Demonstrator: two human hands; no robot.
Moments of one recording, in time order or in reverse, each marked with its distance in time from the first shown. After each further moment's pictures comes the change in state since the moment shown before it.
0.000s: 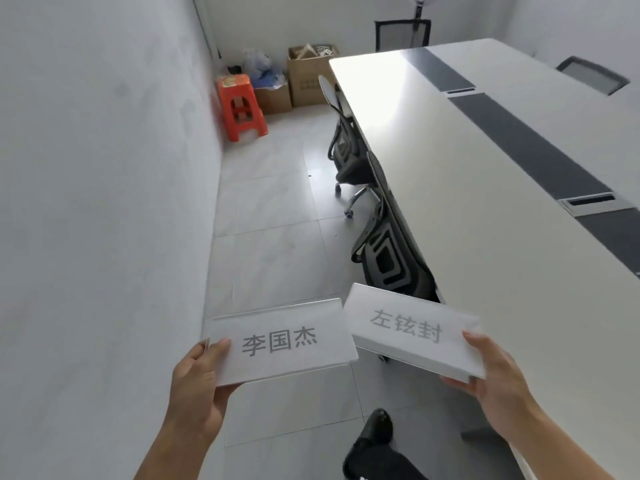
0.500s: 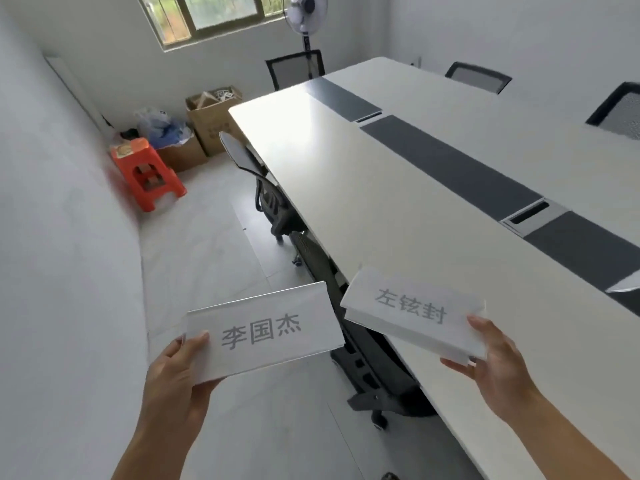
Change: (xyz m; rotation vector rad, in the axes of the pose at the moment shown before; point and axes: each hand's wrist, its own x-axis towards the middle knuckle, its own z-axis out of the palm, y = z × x) left_hand 0.187 0.097 0.262 0.145 -0.302 0.068; right_hand 0.214 -0.113 -0.027 0.274 0.277 -0.072
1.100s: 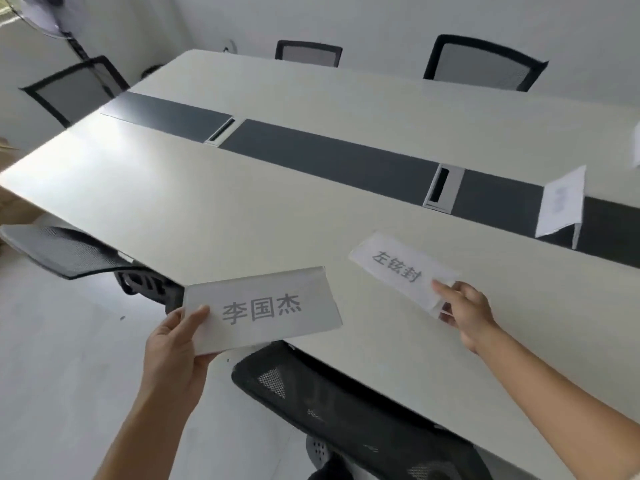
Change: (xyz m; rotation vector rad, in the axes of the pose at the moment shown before) left_hand 0.307 0.048 0.241 0.294 -0.520 -0.146; right_hand 0.210 -0.027 0.041 0.061 0.676 0.037
